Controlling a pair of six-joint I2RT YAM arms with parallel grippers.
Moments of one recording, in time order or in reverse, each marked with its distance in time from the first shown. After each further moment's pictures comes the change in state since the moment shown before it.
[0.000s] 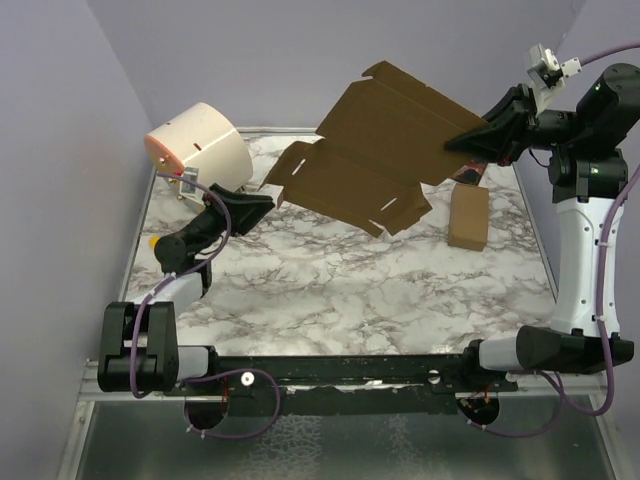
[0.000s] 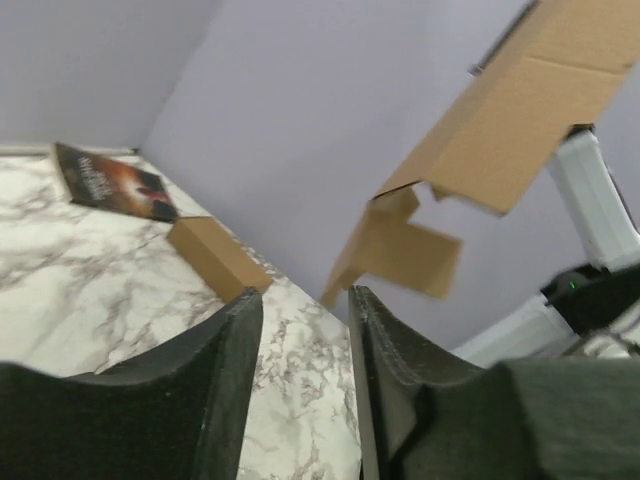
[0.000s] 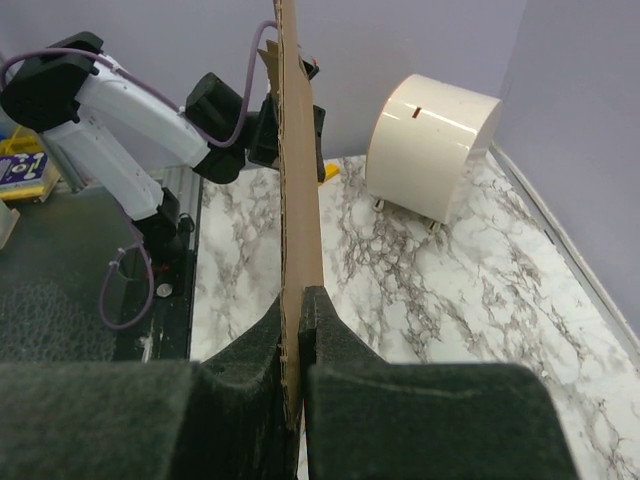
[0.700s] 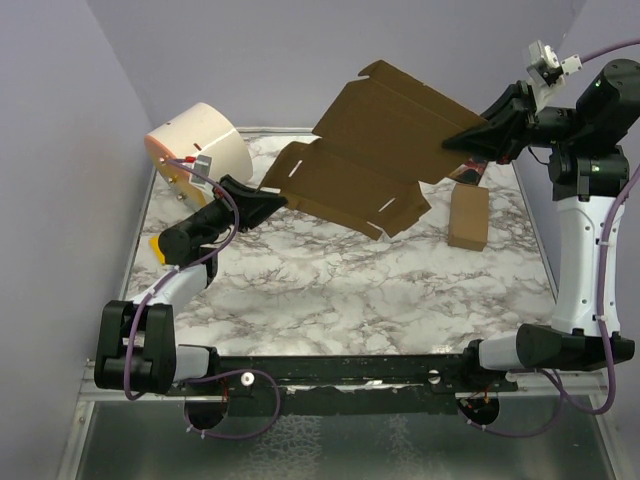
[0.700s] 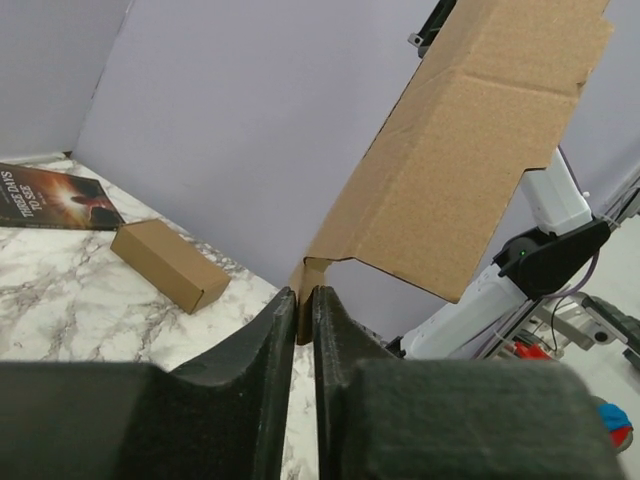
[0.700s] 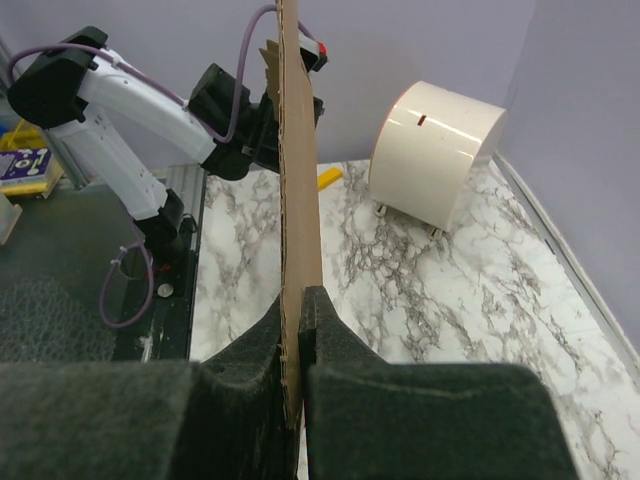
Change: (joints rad) left arm -0.053 0.000 0.067 -0.001 0.024 -0.038; right arm 0.016 0.010 0.037 -0.024 0.001 -0.014
